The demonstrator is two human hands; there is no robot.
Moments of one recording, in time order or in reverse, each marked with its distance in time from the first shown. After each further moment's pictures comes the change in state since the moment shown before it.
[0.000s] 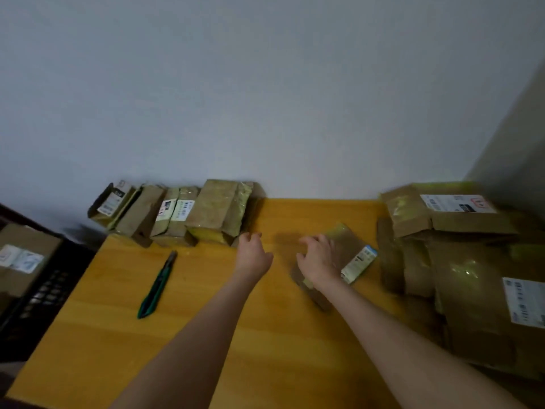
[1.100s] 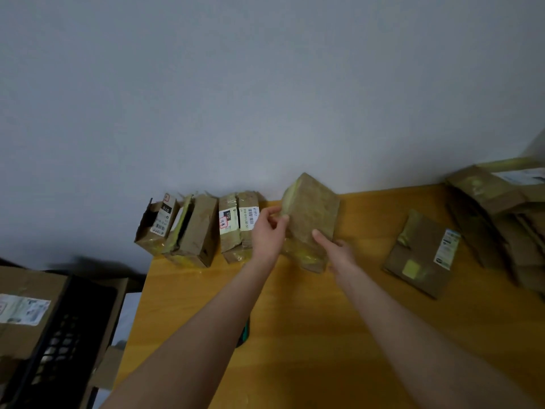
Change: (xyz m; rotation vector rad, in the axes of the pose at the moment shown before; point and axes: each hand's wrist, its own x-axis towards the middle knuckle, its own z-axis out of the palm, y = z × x) left_hand 0.081 -0.161 -0.142 -0.793 0.018 0.202; right_hand 0.016 -0.191 0.137 1.134 0.139 0.578
